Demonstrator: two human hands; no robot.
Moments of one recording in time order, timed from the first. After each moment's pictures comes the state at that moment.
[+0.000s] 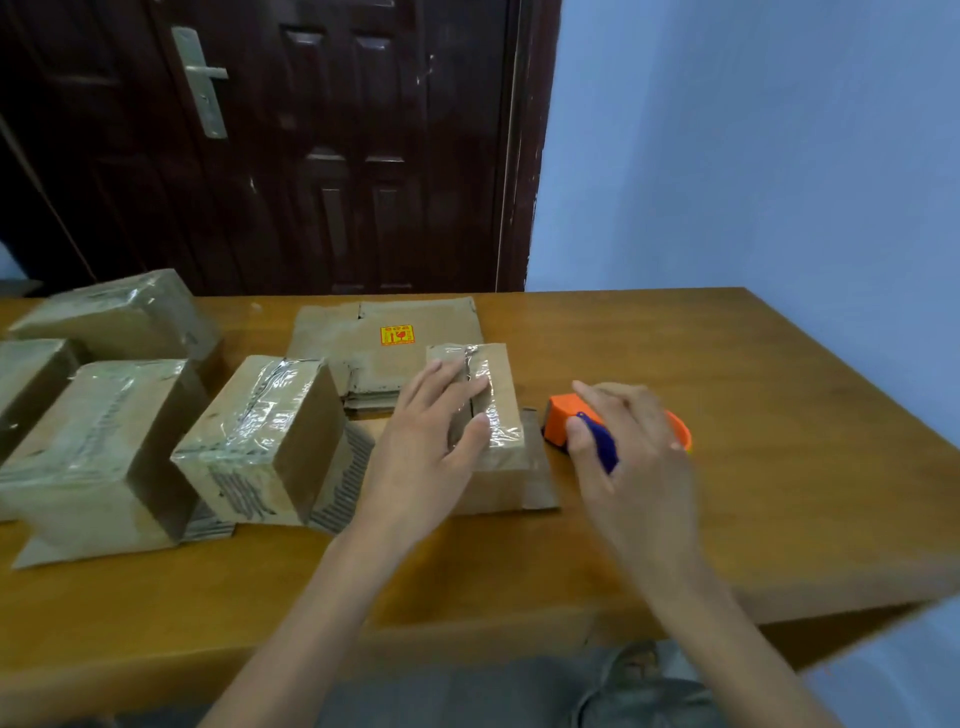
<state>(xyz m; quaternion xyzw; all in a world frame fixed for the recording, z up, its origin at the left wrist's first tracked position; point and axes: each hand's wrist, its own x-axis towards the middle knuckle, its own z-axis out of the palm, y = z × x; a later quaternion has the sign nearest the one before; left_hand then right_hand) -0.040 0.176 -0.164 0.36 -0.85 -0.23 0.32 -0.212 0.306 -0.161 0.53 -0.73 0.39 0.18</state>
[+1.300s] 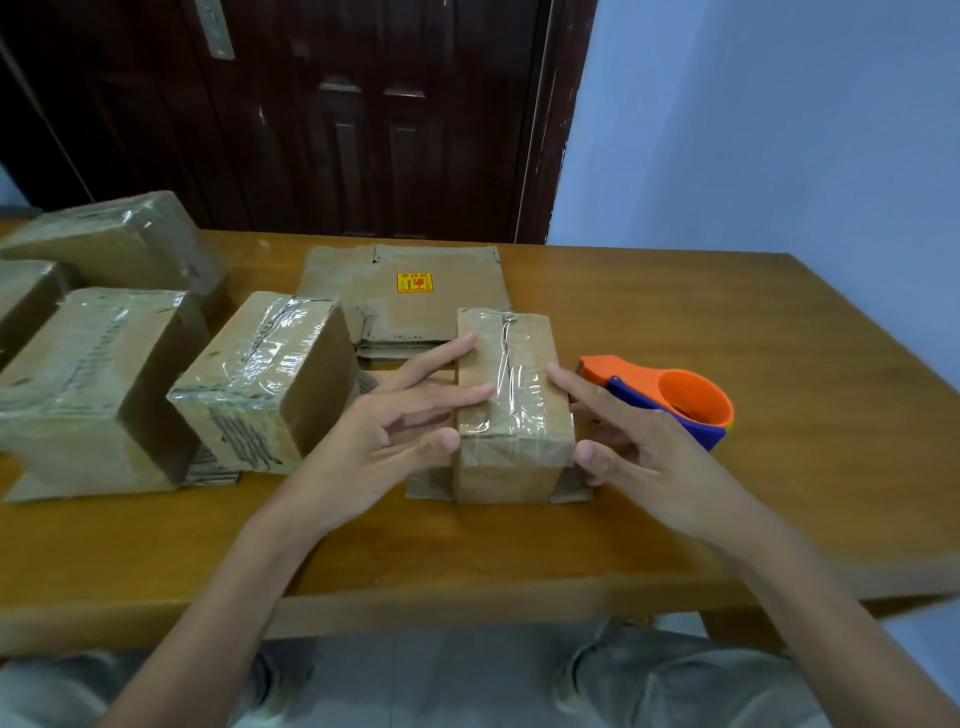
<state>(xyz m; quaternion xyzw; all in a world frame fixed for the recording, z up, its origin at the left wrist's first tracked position) 0.024 0.165 -0.171 0.14 -0.77 -0.55 0.30 -0.234 0.308 -0.155 0.66 -0.63 0.32 -0.27</state>
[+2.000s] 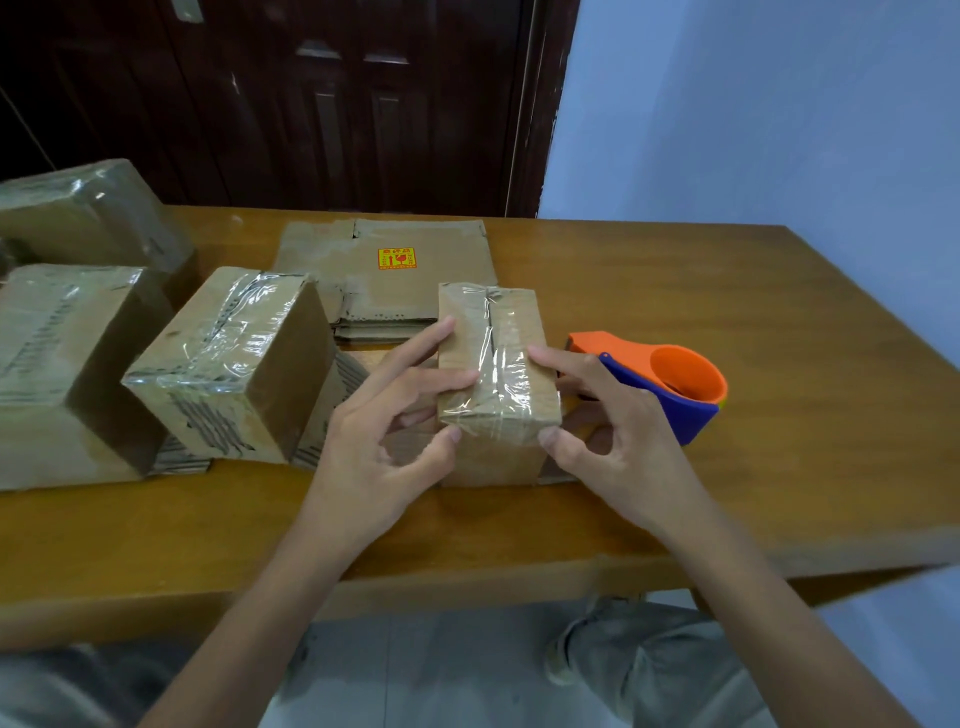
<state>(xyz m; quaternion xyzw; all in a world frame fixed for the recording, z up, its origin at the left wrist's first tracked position) 0.009 0.190 -0.191 0.19 -0.79 -0.39 0.43 -0.218 0.300 -0.177 0.63 -0.62 0.43 -0.18</state>
